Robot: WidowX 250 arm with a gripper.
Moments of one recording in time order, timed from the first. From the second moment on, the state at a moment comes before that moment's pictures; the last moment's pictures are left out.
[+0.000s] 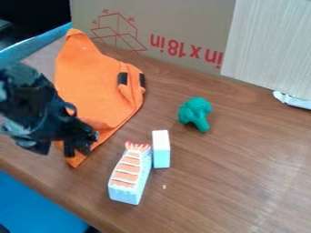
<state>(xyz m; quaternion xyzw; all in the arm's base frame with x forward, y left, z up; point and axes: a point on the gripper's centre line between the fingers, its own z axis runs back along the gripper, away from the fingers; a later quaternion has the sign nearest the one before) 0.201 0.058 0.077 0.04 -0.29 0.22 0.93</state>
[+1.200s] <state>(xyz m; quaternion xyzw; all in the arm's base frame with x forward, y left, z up) 0.202 0.069 0.097 -0.02 -0.26 0.23 0.94</state>
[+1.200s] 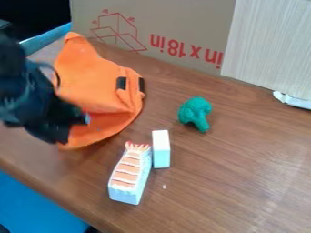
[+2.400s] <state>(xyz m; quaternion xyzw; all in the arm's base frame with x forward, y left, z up) 0.281 0.163 0.168 -0.12 -0.19 0.47 0.85</state>
